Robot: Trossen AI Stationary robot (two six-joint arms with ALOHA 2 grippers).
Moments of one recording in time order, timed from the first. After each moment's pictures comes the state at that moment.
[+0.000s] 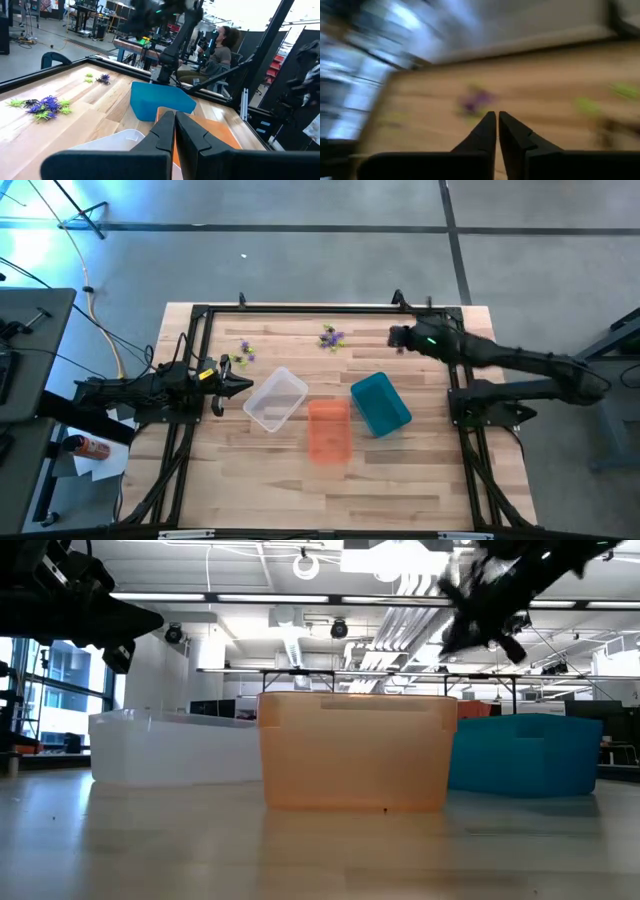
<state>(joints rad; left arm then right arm) 0.03 0.00 0.01 0.01 -0.03 -0.29 -0.41 1.00 0.72 -0.38 0.35 0.99</state>
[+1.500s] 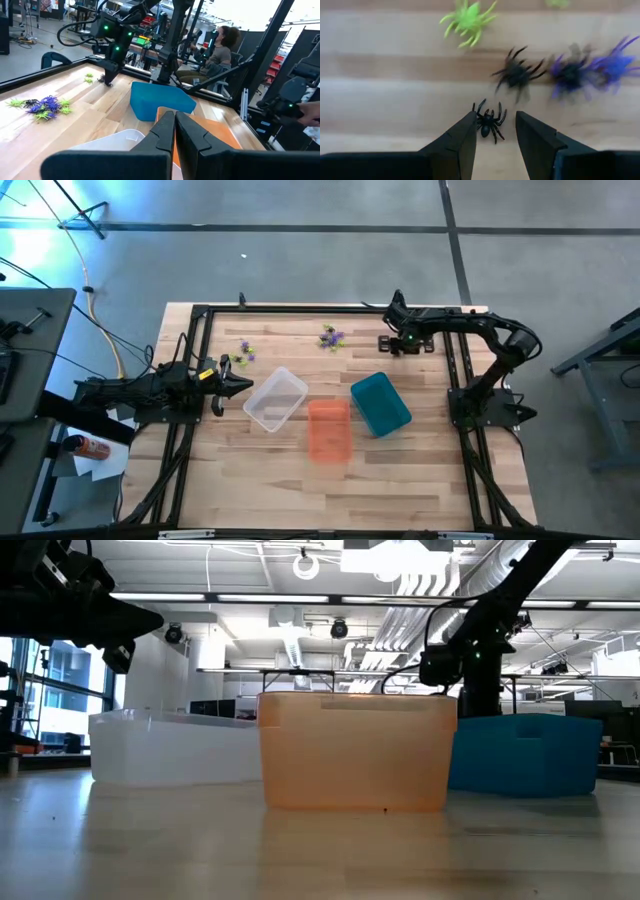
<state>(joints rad) 0.03 0.00 0.01 0.01 -0.03 -0.29 -0.73 1.64 0.87 -0.65 0.02 0.82</state>
